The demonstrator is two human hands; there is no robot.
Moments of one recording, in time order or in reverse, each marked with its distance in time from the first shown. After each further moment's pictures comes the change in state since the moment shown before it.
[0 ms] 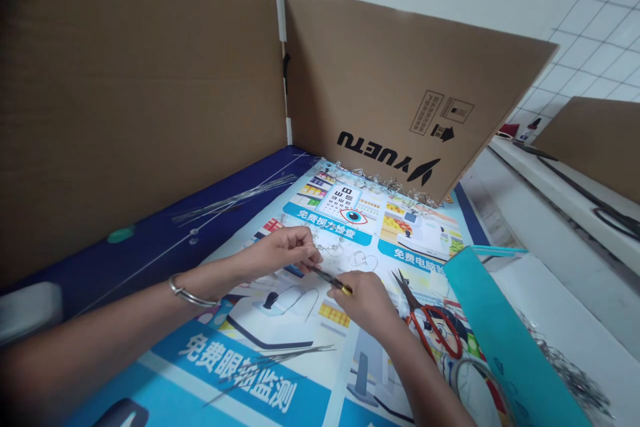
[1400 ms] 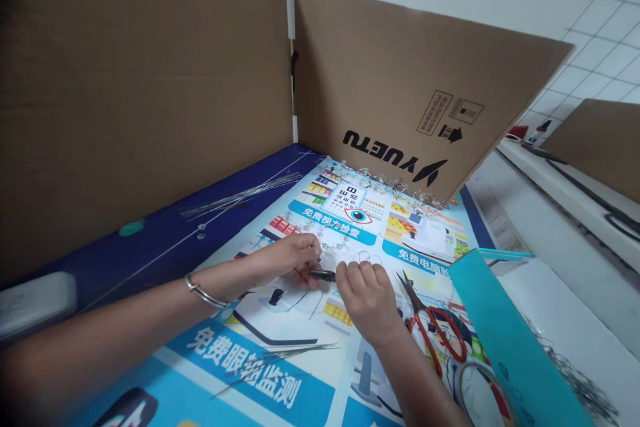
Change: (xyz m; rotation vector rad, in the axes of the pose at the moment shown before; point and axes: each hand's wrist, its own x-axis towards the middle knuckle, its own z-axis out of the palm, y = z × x) left_hand 0.000 -0.016 0.006 -0.105 0.030 -0.278; right_hand -0.004 0.005 0.015 -0.877 0.566 -0.495
